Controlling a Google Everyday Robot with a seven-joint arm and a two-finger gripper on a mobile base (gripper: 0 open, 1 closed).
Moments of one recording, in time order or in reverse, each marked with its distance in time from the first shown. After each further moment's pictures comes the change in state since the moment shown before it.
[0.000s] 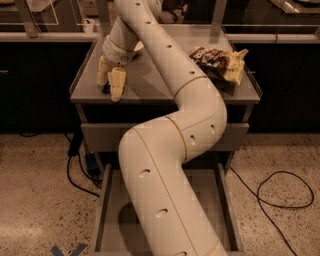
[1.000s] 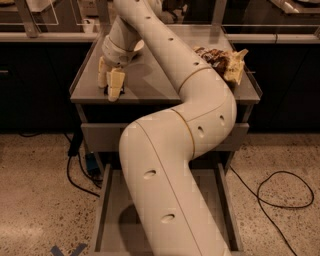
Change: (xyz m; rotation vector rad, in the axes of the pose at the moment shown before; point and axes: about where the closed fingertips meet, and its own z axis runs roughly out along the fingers) arm -0.007 0.007 -0.006 0.000 0.000 0.000
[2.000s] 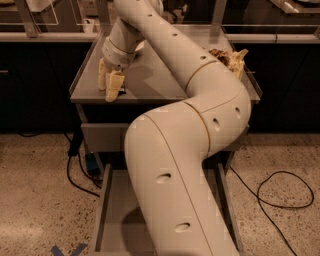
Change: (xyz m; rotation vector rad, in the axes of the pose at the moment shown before) arm -0.008 0.014 -0.003 0.000 0.000 0.000
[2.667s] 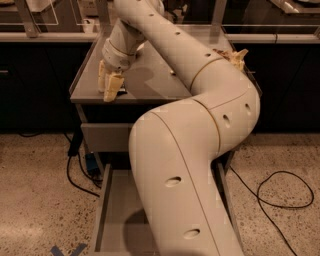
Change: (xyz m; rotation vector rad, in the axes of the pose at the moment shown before) arm -0.005 0.009 -0.001 0.000 0.000 0.000
